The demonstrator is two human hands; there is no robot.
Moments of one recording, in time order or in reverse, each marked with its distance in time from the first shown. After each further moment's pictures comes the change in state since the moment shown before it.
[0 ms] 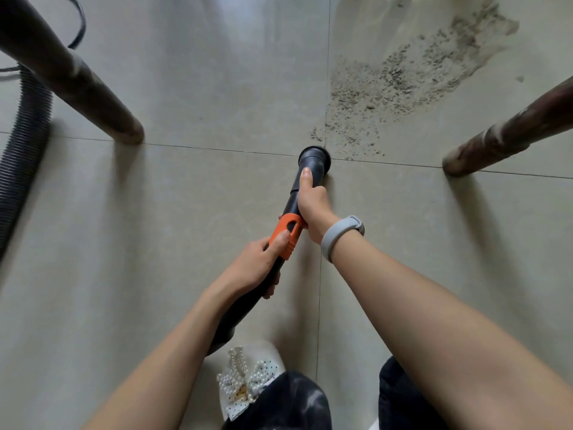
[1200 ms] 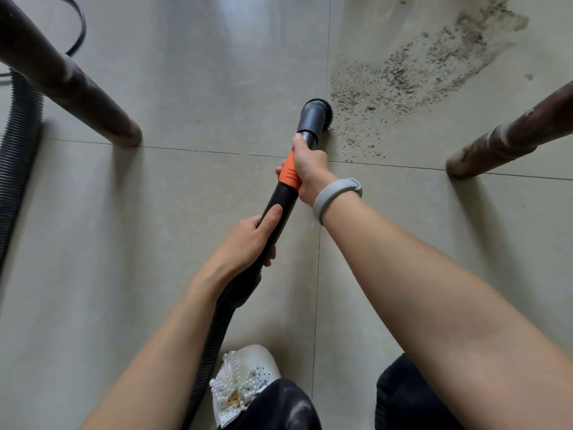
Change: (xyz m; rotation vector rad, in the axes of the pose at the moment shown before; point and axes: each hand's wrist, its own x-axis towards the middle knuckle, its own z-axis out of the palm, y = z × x) left_hand 0.016 0.027 -0.013 0.072 0.151 0.055; right_hand 0.011 -0.062 0.000 0.267 -0.067 0.001
